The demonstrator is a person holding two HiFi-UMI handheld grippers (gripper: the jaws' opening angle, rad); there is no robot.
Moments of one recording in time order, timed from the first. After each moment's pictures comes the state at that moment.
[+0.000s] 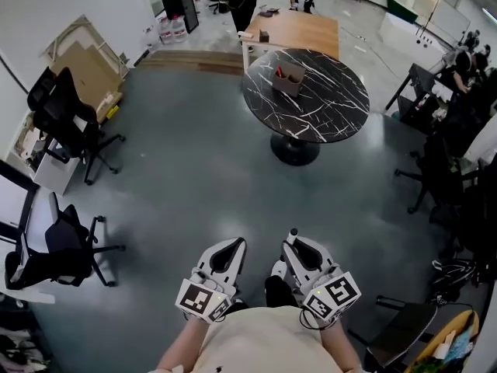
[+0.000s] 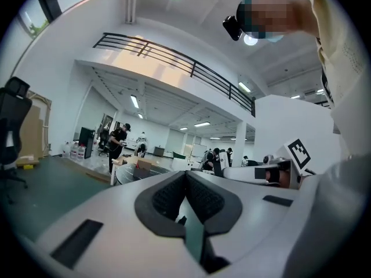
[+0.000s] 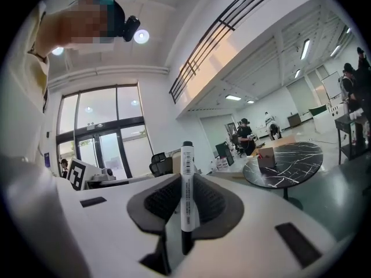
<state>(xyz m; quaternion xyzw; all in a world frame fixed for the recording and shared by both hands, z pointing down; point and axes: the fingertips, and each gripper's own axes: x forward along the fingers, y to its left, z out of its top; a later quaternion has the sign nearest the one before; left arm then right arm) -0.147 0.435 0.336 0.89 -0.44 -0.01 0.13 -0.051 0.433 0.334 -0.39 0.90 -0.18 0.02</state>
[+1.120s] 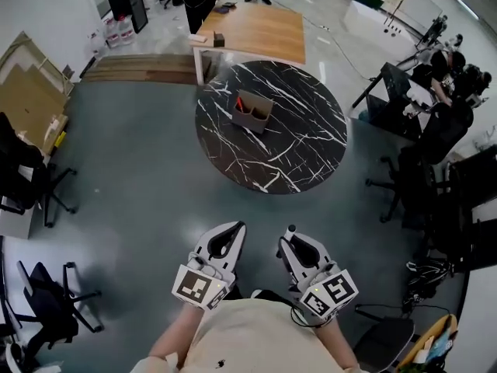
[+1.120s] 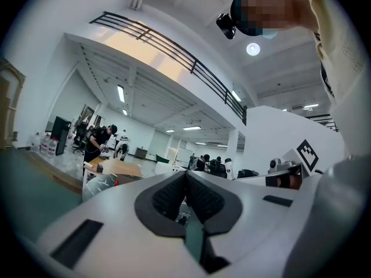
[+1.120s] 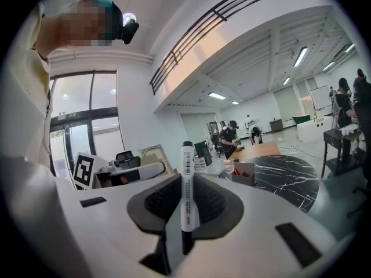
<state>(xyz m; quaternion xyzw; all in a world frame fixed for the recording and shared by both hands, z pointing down) -0.083 0.060 0.331 0.93 -0.35 -0.04 0.13 0.002 0.097 0.337 -0.47 0.86 -0.19 -0.02</state>
